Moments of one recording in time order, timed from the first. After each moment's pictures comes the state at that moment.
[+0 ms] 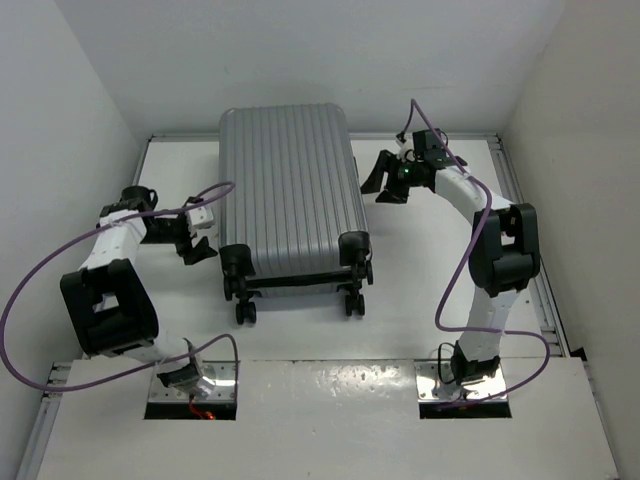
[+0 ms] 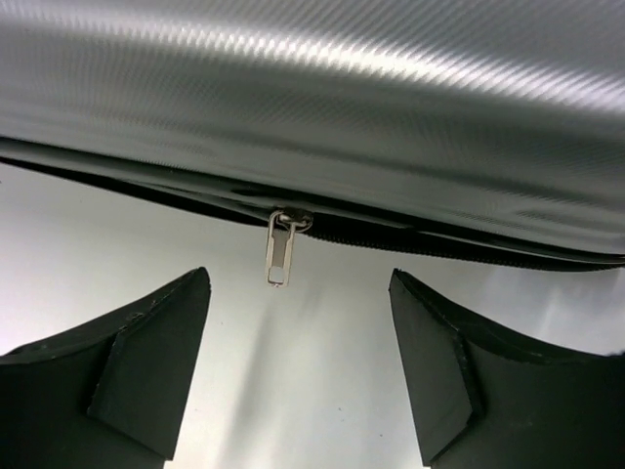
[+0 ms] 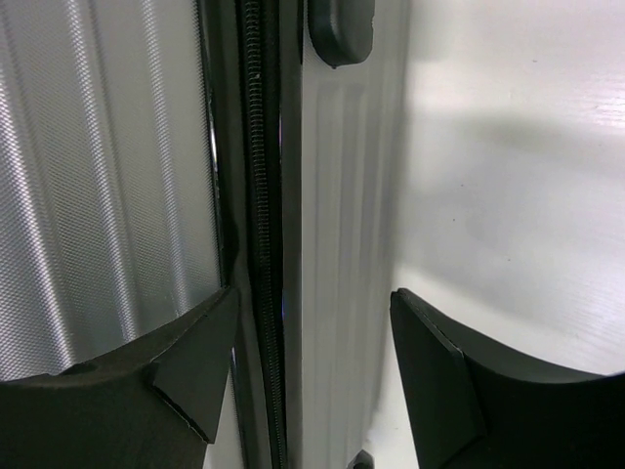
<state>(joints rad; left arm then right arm) 0.33 1.48 1.05 -0.90 0.92 1.51 0.16 1.94 1.45 -0.39 -0.56 0.46</state>
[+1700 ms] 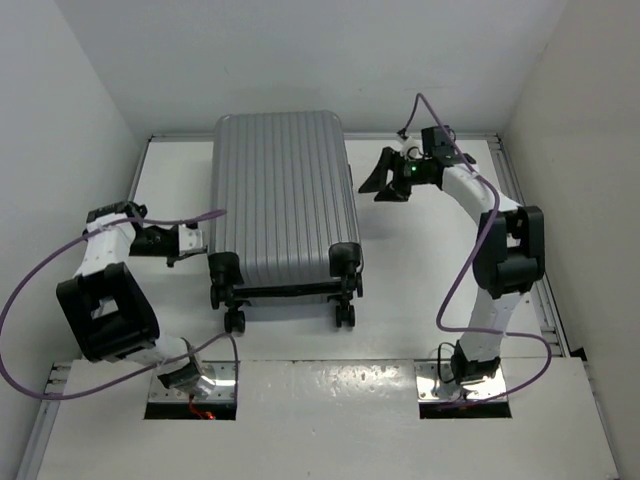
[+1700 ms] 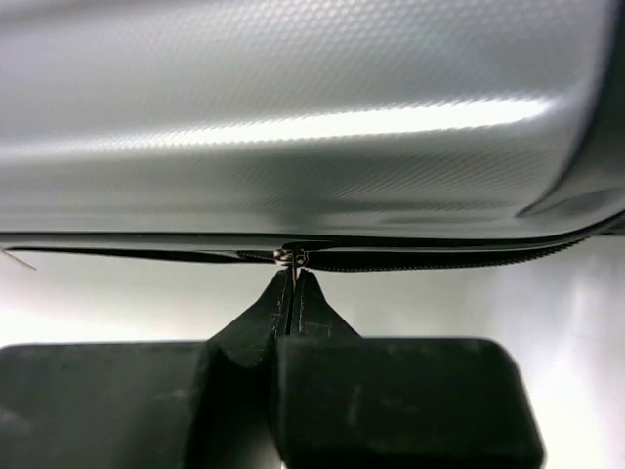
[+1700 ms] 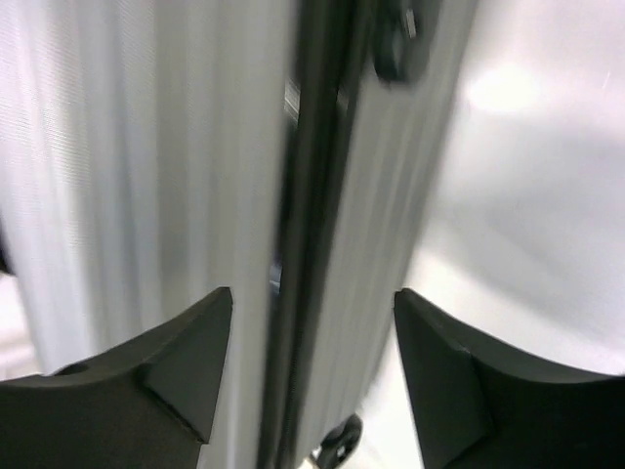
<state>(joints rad) 0.42 1.48 1.07 -1.21 0.97 2.04 0.12 1.92 1.46 -0.44 -0.76 0.39</state>
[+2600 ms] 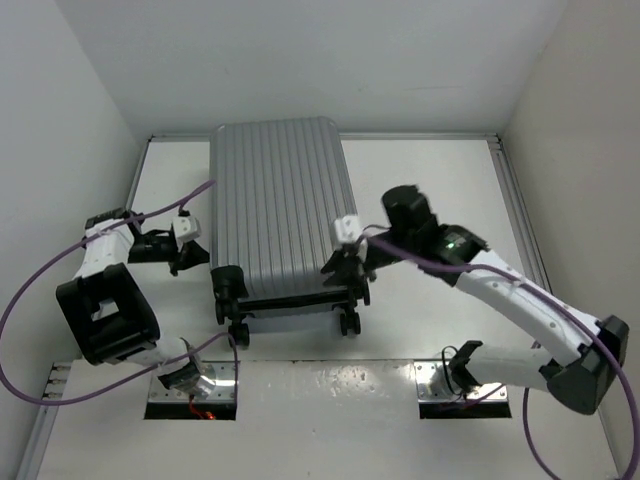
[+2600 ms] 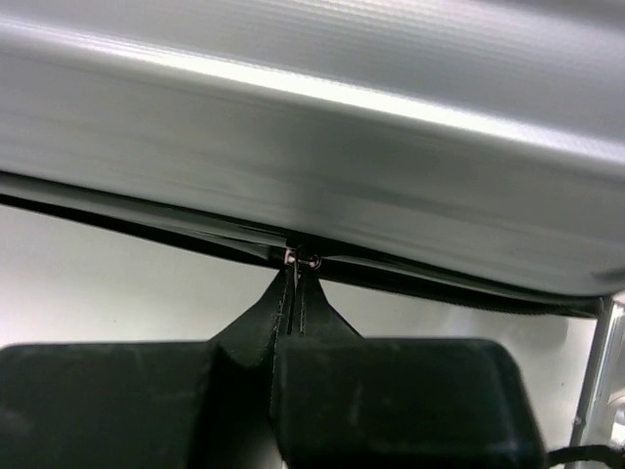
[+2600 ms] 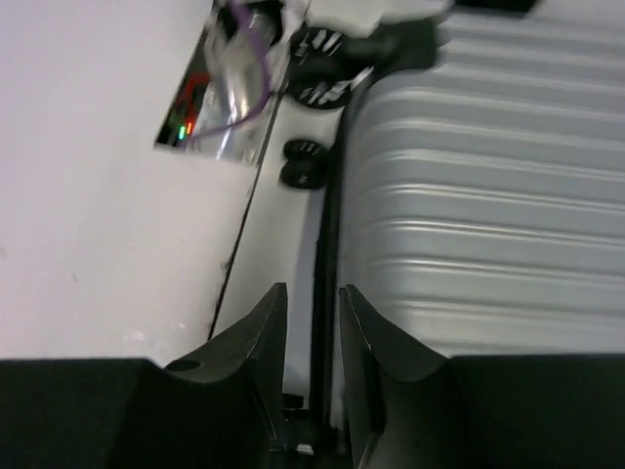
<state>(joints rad) 0.46 1.46 1.00 -1.23 1.05 1.74 0.69 1.16 1.10 -0.47 -0.91 -0.52</state>
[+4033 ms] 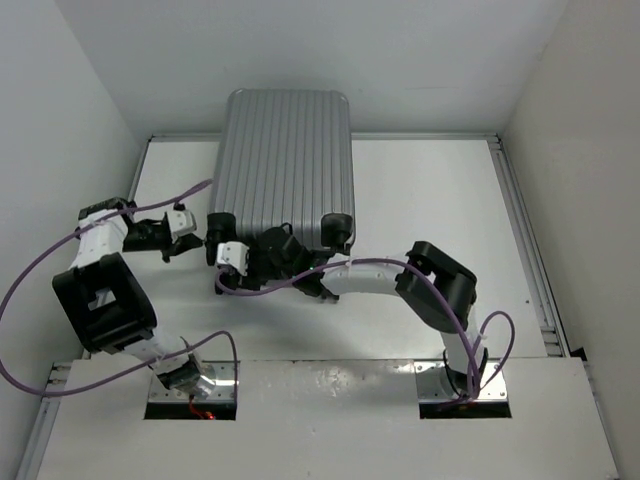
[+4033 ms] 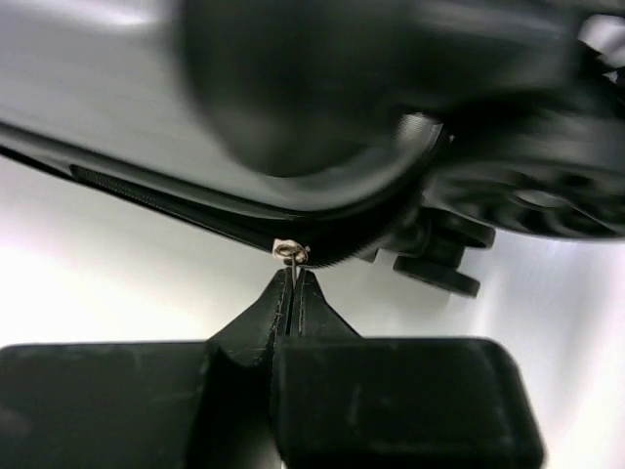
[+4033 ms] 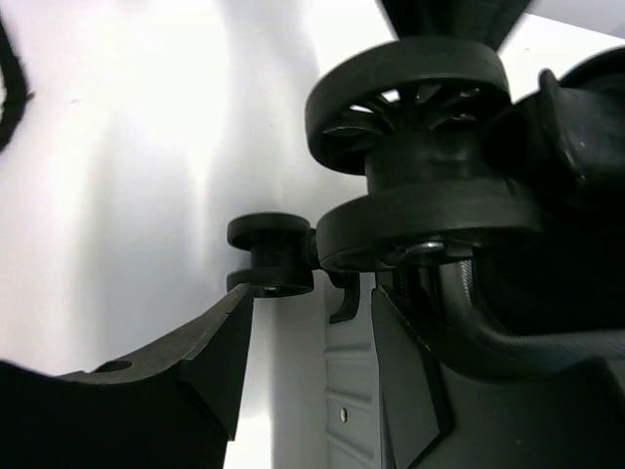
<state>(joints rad) 0.48 1.55 1.12 -1.16 1.02 1.78 1.08 2.00 1.25 0.36 -0.23 -0.48</state>
